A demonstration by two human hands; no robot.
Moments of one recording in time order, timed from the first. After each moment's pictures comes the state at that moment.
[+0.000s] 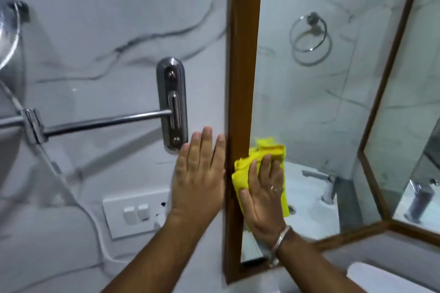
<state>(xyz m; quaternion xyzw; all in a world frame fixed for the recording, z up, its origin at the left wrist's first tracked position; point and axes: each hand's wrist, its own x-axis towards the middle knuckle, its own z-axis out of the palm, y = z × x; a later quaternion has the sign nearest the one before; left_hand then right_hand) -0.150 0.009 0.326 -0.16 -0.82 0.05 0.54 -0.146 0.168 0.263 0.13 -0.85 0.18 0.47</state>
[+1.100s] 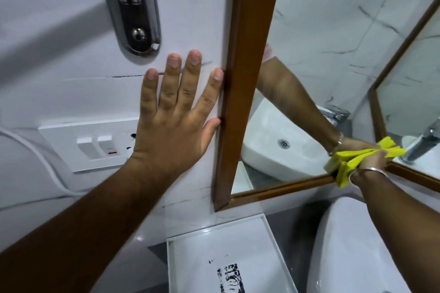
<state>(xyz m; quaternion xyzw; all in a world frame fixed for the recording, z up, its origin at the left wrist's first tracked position) -0.171 -0.012 0.284 -0.20 -0.84 0.11 0.49 -0.207 0.486 0.123 -0.49 -0.54 0.62 0.29</state>
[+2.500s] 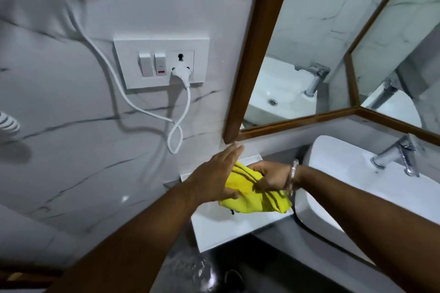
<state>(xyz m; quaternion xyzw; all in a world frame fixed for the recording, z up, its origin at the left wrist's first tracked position) -0.040 -0.041 0.110 -0.40 -0.88 -0.21 -0.11 -0.013 0.173 0.135 0.06 -0.84 0.41 -0.36</state>
